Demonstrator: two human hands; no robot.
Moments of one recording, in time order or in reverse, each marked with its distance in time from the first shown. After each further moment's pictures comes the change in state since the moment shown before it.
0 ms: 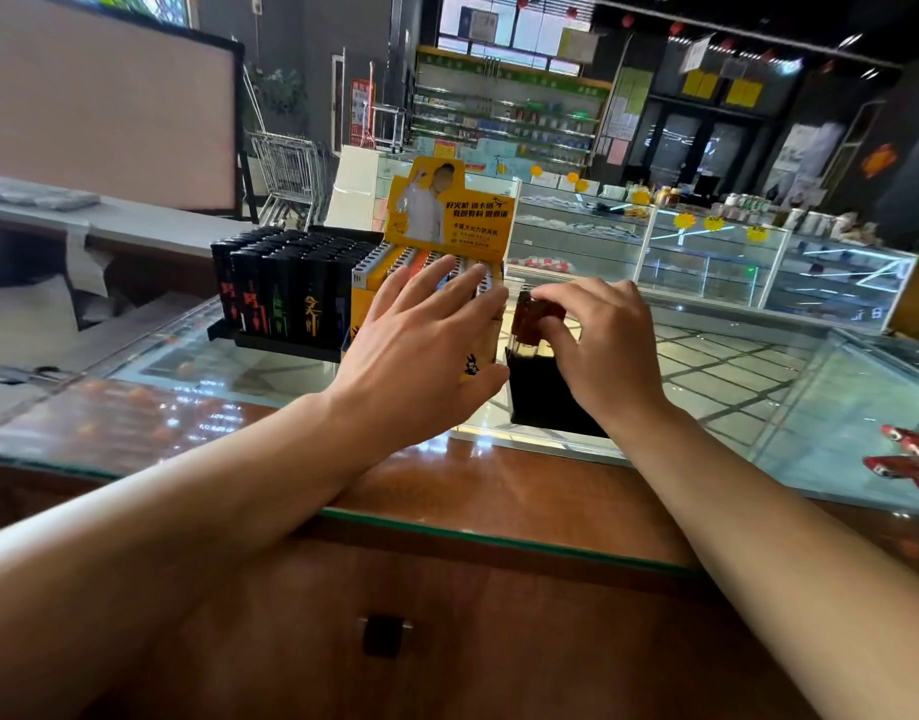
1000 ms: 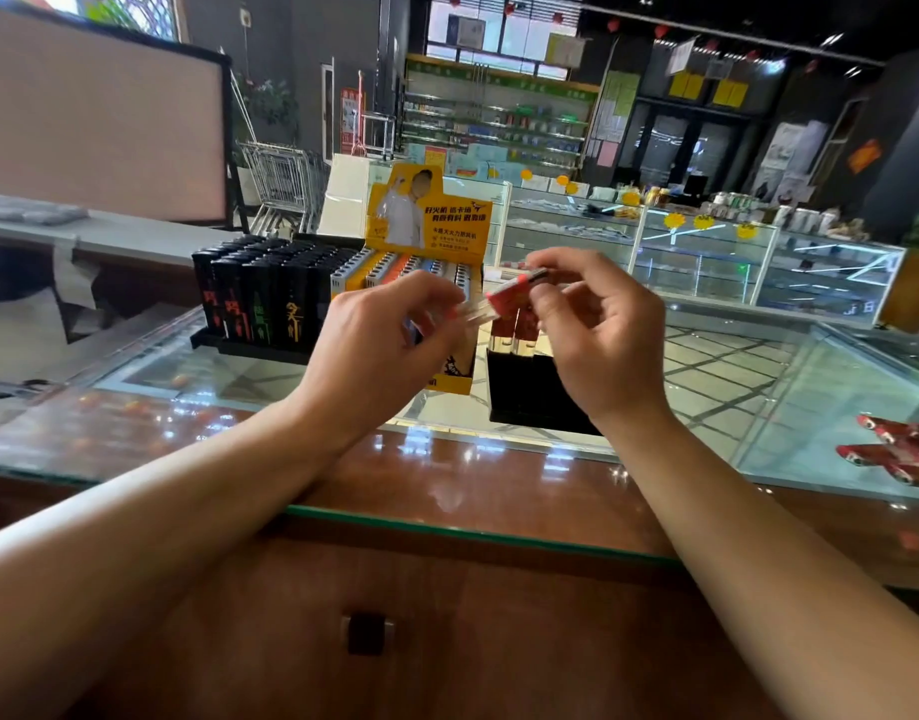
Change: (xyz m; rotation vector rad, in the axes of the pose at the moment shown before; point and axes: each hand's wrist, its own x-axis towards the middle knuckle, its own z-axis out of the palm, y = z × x) left_hand -0.001 0.004 -0.013 -0.509 0.285 -0.124; right_hand -0.004 -0.028 -0.038 0.604 0.168 0.069
